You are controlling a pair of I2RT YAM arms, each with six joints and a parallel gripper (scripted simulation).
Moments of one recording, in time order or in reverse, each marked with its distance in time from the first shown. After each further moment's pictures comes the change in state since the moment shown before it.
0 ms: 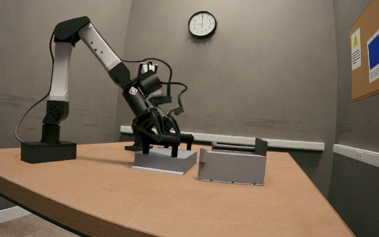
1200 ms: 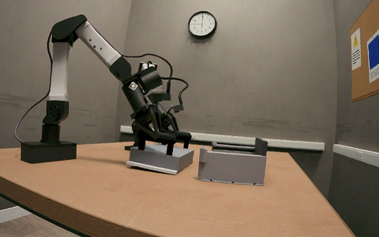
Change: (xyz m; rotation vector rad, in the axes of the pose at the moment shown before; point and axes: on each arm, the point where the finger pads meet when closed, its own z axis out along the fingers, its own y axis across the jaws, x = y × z) left arm -0.001 0.000 -0.013 0.009 0.076 0.019; right arm 0.004 -0.001 -0.015 -0.004 0.074 -0.008
